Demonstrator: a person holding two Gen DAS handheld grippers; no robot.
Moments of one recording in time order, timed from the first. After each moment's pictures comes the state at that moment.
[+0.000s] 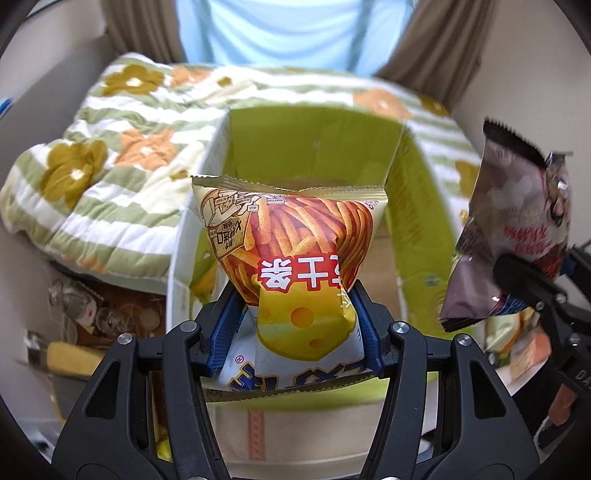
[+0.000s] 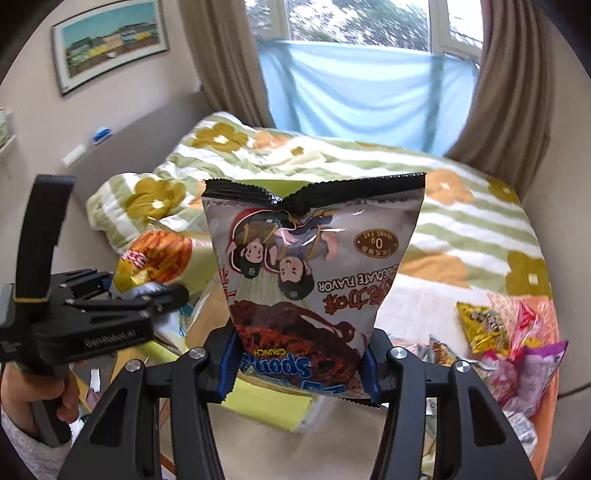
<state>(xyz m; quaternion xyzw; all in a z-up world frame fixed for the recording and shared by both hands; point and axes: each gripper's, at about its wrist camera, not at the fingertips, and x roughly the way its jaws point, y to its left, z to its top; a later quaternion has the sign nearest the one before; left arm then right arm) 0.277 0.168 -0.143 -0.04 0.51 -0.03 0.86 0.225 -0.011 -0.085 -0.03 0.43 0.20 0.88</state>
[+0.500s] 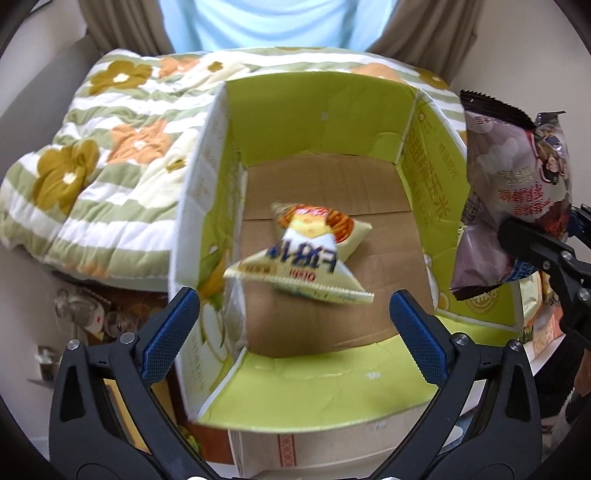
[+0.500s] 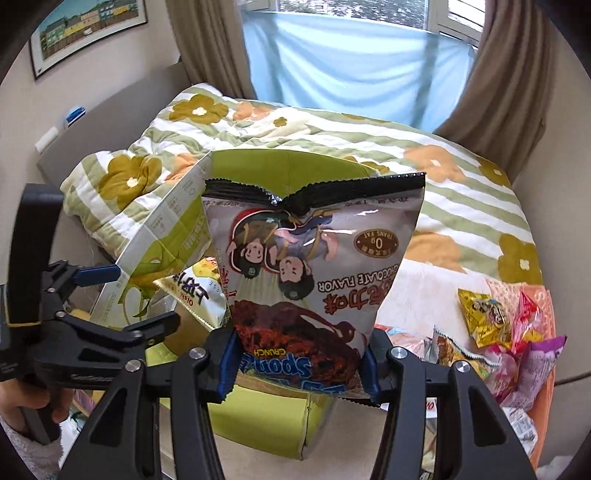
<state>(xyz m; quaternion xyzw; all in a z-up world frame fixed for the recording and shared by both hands) 0.280 0.179 -0.163 -0.01 0.53 -0.04 0.85 0.256 0.013 -0.107 -0.06 0.47 0.17 0.86</state>
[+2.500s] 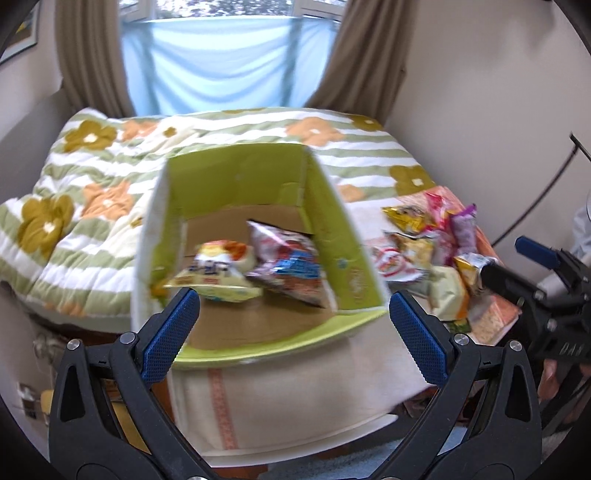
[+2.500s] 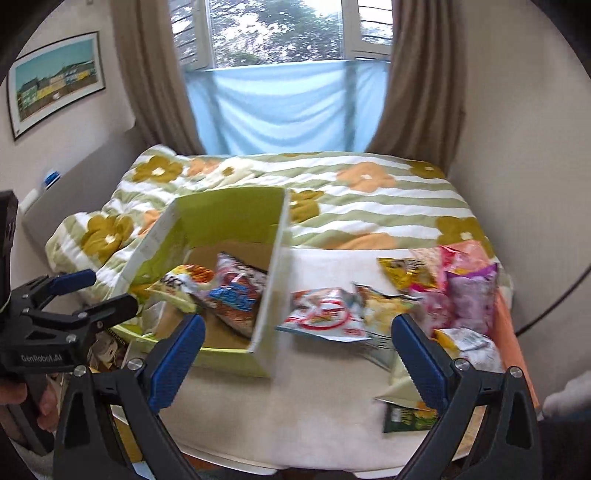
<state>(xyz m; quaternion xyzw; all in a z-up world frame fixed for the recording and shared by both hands) 0.194 0.107 -0.084 -0.01 0.43 -0.14 0.89 0.137 -0.075 -0.059 0.02 0.39 0.05 0.92</state>
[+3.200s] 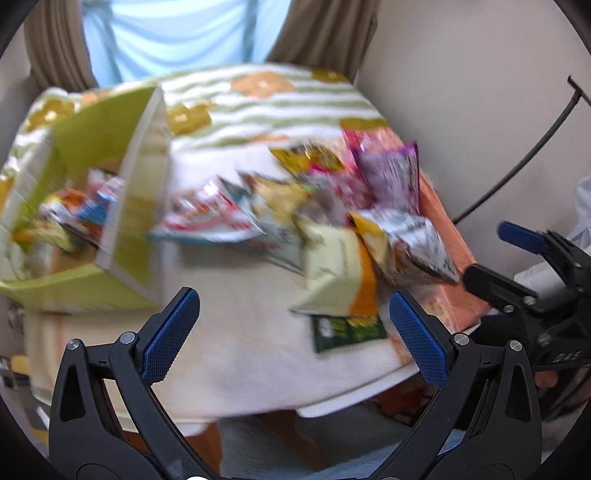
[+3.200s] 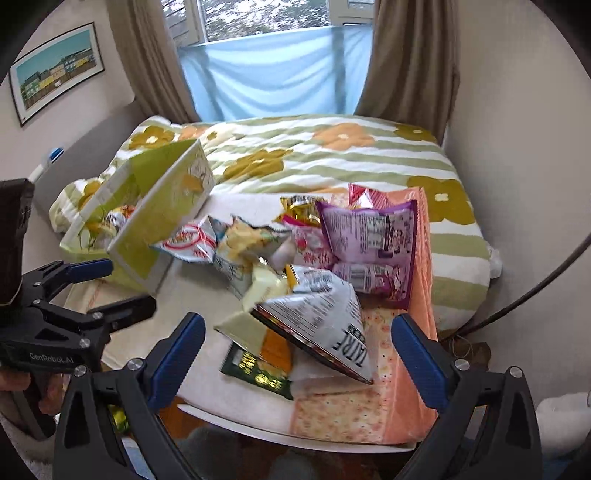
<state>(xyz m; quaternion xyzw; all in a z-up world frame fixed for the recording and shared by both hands) 0.170 -0.130 -0.157 -0.02 0.50 -0.14 0.86 0.119 -0.289 -0.121 0.00 0.45 0.12 0.88</state>
